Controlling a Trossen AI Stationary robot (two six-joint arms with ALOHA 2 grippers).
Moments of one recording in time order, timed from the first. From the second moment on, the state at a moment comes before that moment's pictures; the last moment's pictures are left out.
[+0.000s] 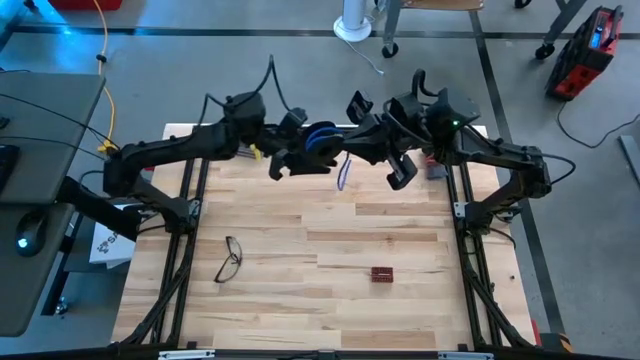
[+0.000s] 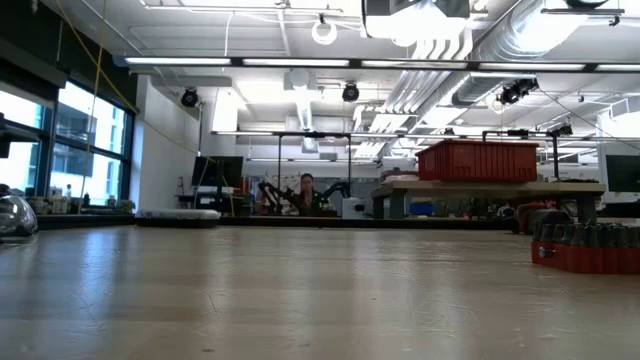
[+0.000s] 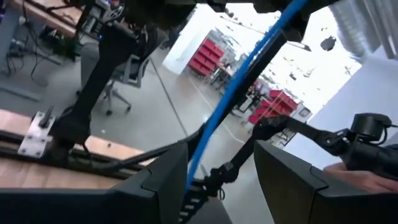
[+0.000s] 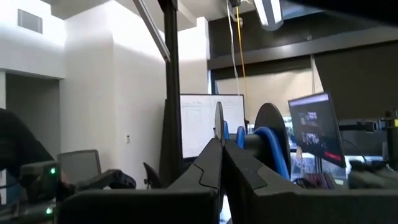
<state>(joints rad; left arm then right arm) 0.25 1.47 1.46 0.08 0.67 -0.64 -0.08 1.51 1.73 0.26 -0.47 0.25</state>
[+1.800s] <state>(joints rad) 0.19 1.46 1.46 0.05 0.60 -0.57 -0.08 1.51 1.73 0.29 -0.47 0.24</state>
